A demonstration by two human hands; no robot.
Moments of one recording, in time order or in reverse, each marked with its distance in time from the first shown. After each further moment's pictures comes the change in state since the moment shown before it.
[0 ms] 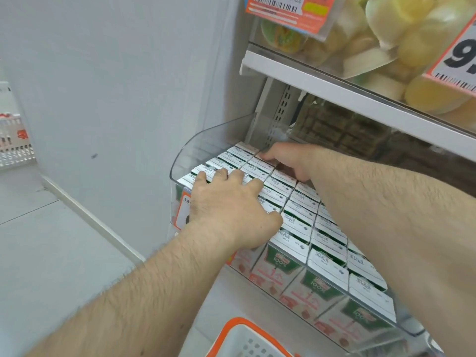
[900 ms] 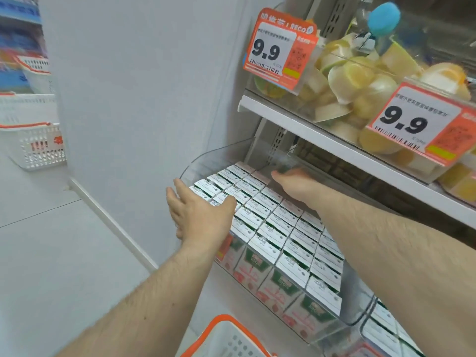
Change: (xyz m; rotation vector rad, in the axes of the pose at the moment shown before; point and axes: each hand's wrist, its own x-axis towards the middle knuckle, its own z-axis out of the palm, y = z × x) left_hand -0.020 0.011 0.009 -1.111 0.453 -0.695; right_hand -0.029 0.032 -0.027 -0.255 0.279 -0.218
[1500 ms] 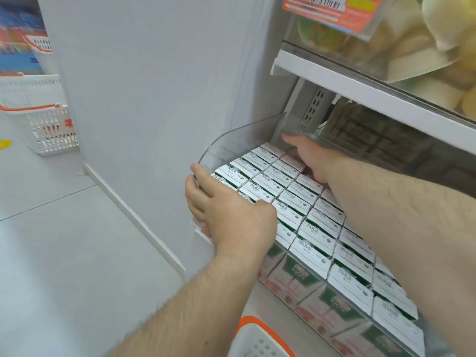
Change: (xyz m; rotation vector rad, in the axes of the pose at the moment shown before) left_hand 0.007 -0.010 0.017 -0.003 0.040 0.064; right_hand 0.065 -0.027 0.041 0.457 -0.239 0.172
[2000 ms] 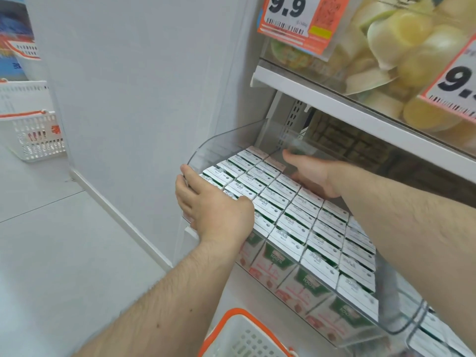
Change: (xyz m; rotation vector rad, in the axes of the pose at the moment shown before) left_hand 0.001 0.001 -0.006 -0.007 -0.031 -0.012; right_hand -0.062 0.016 -0.034 -0.395 -0.063 0.144
